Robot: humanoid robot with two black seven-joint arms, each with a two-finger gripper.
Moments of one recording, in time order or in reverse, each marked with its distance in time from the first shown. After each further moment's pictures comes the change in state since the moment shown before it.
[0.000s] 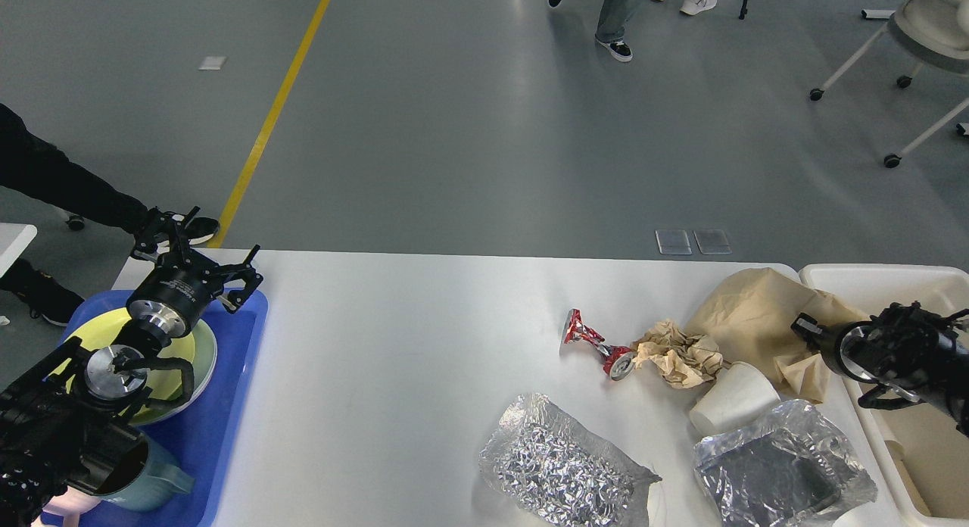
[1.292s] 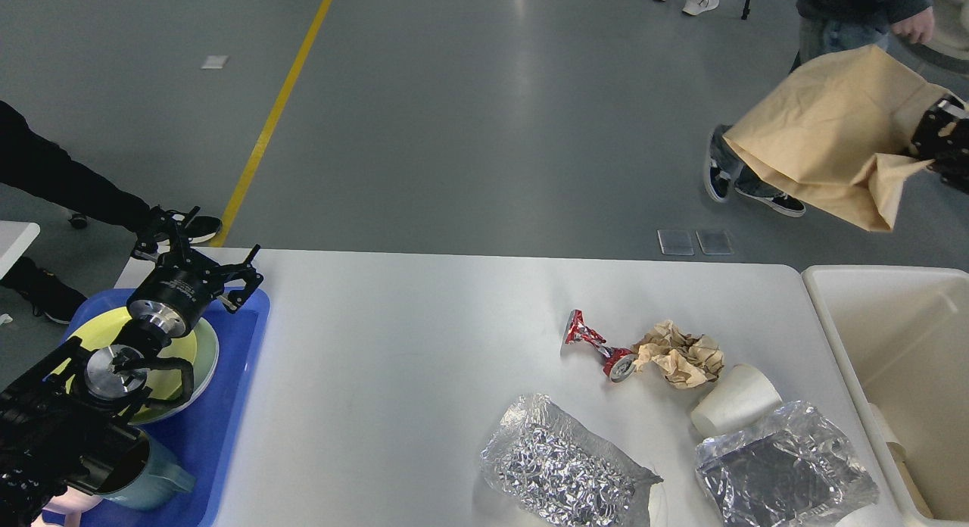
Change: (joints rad) left arm 0.000 0.000 0.000 0.000 0.000 0.000 0.000; right arm 0.521 -0.428 0.049 0.195 -0.001 0.332 -0.004
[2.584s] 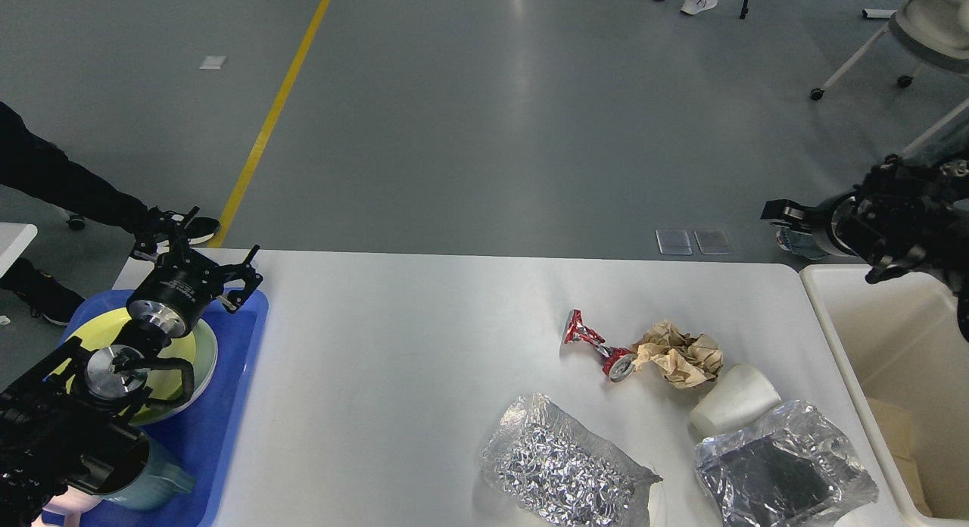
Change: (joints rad) left arm 0.000 0.001 0.000 0.001 0.000 0.000 0.000; right arm -0.006 0.511 -0.438 -0.001 0.006 -0.123 0.003
